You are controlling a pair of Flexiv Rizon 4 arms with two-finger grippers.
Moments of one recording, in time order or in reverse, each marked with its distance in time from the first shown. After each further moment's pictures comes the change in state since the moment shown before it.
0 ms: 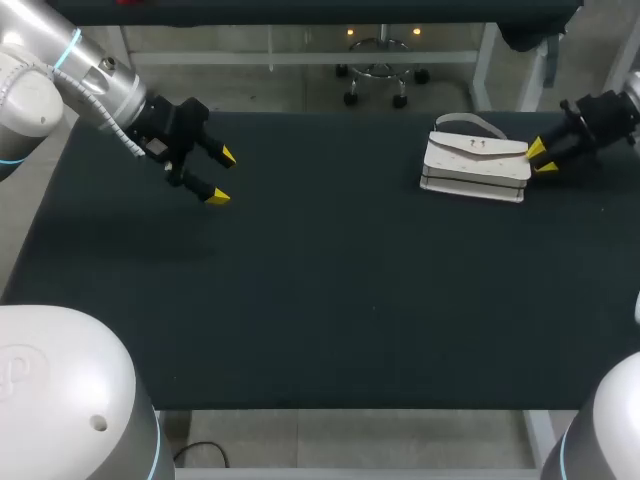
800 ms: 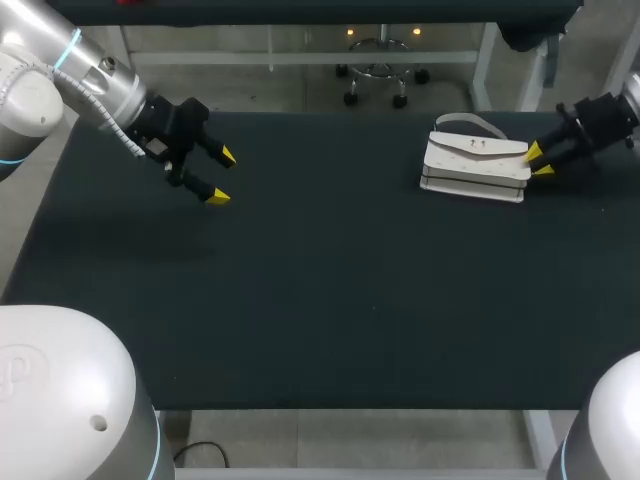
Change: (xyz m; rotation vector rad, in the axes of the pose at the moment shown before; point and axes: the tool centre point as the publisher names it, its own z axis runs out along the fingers) left arm 0.000 0.000 0.000 0.000 0.000 0.000; right arm 0.007 -0.014 0.009 -0.035 -0.017 0.026
